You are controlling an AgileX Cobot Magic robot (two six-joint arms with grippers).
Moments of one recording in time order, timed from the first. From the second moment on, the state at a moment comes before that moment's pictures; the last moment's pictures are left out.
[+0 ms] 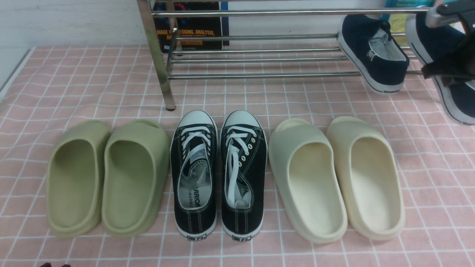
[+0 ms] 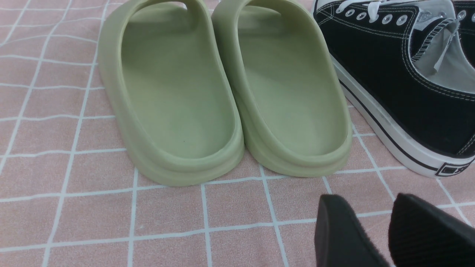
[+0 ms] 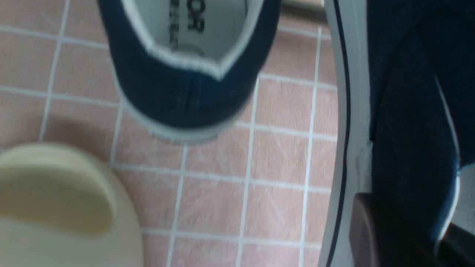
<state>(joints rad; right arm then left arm) -0.03 1.93 -1.68 -0.09 0.76 -0.09 -0.15 -0.01 0.02 -0.14 0.39 0.07</state>
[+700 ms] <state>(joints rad) -0.02 2.22 -2.02 -0.09 0.81 -0.13 -0.15 -0.01 0.02 -0.14 0.39 0.07</state>
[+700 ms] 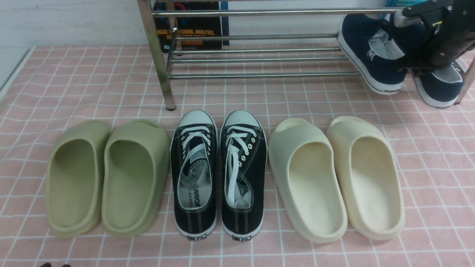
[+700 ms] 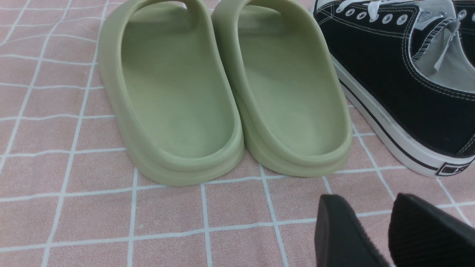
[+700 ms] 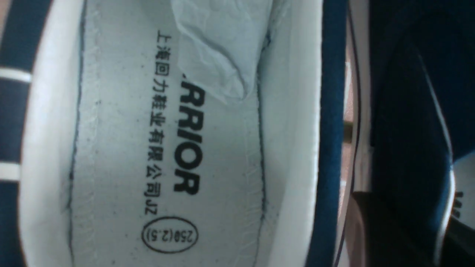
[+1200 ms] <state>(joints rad) -0.03 2.05 -2.04 -0.17 0.95 -0.14 -0.15 -0.01 0.02 -0.14 0.39 0.07</state>
